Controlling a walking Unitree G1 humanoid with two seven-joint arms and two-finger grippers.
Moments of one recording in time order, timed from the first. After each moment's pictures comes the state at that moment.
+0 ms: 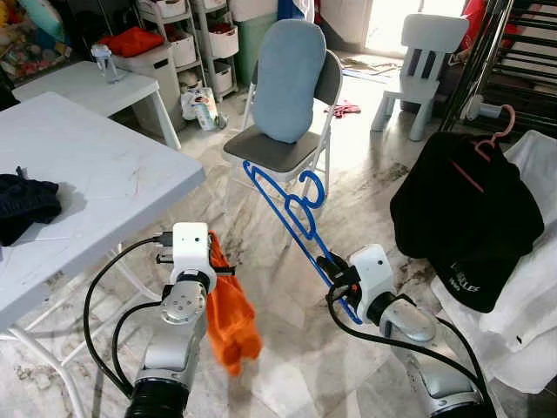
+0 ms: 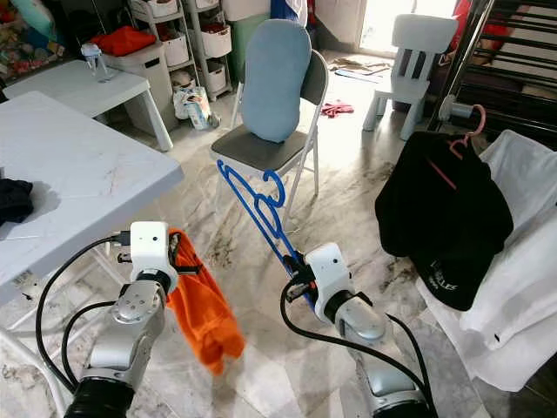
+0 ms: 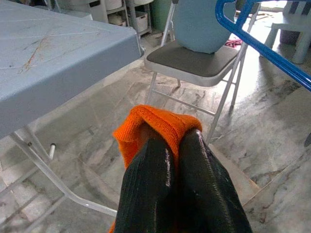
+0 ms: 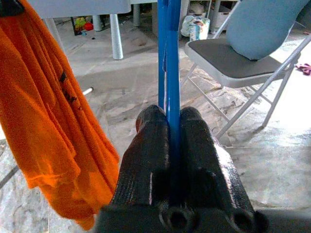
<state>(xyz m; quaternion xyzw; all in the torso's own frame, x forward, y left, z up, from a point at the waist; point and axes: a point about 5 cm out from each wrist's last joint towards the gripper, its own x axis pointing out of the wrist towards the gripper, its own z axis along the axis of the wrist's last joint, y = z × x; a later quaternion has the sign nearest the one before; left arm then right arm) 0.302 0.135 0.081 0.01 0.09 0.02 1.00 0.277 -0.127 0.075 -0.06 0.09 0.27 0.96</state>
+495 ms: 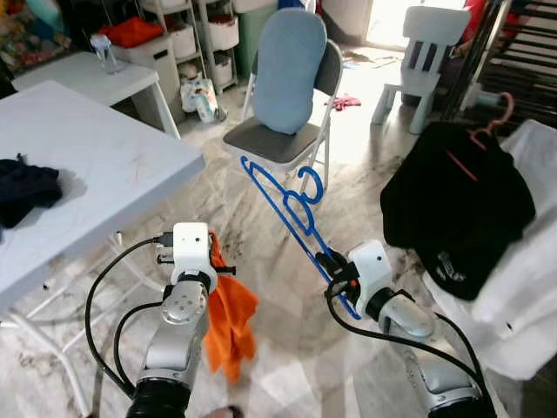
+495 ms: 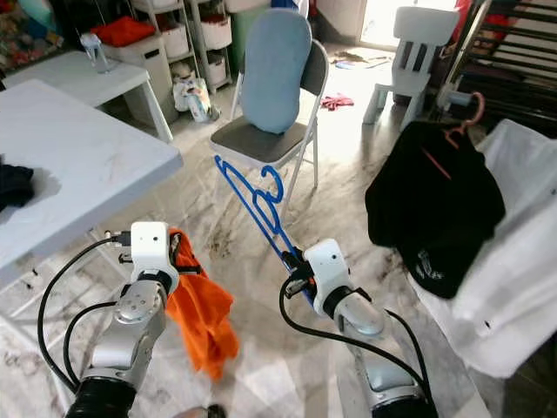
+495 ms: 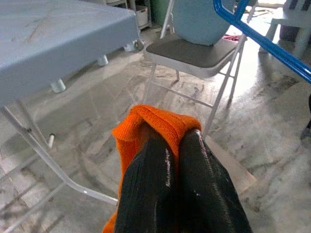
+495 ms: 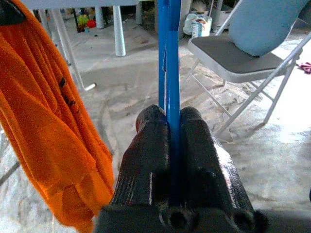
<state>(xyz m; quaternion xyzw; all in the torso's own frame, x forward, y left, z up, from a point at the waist) 0.302 0.132 0.079 0.01 0.09 0.01 1.00 0.280 -0.126 0.077 -0.06 0.08 0.27 0.96</state>
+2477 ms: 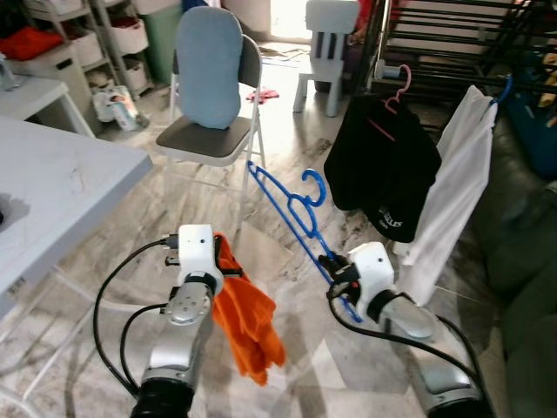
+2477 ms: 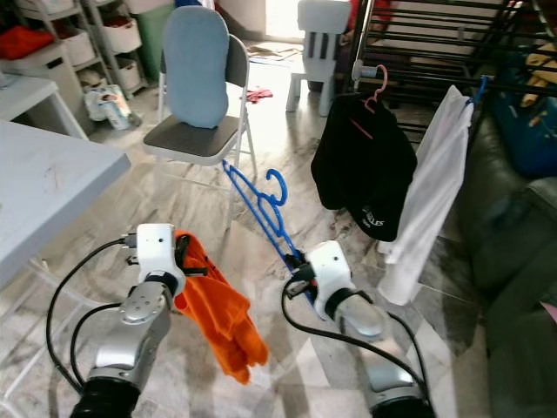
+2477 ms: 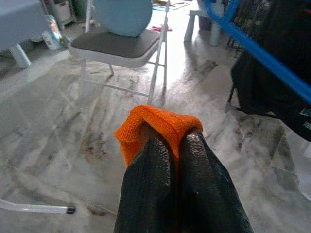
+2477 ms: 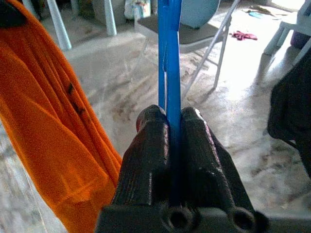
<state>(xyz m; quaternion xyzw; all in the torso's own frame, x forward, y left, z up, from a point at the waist) 0.301 0.129 0.074 -0.02 0.10 0.00 0.99 0.279 -0.121 0.073 -0.05 0.09 0.27 0.96</state>
